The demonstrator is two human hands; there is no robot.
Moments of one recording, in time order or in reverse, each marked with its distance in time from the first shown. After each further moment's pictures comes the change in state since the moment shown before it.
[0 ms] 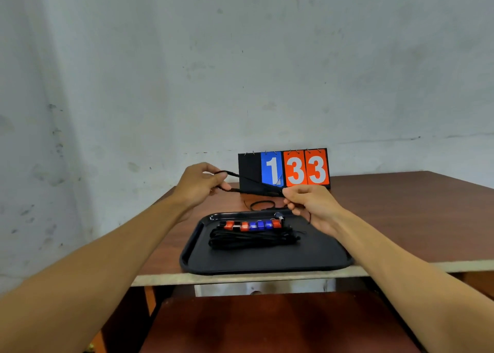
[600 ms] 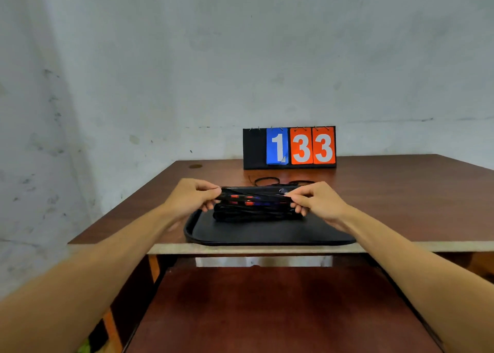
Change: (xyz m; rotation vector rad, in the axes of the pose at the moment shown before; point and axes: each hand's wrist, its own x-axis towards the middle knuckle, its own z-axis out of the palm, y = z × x) left_hand -0.031 -0.073 -0.010 0.047 -0.088 -0.182; right_hand 0.004 0.049 -0.006 -0.546 -0.072 -0.108
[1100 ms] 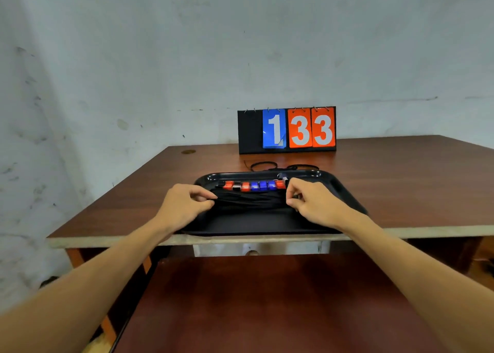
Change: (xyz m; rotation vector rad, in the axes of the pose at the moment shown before) left_hand 0.001 -0.046 0.012 0.314 0.077 0.109; right_hand 0.004 0.029 0.014 -0.478 -0.056 -0.176
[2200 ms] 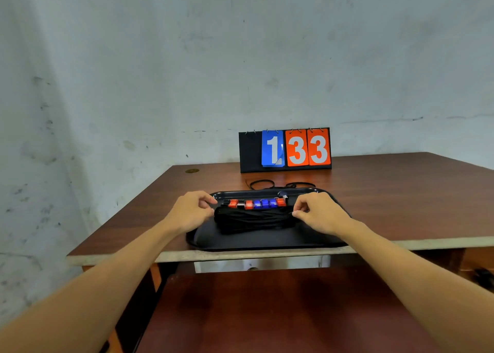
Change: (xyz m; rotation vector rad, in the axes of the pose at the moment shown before) left_hand 0.010 0.024 -0.023 0.164 -0.123 0.001; right_hand 0.001 0.001 -0.017 -0.163 0.054 0.078
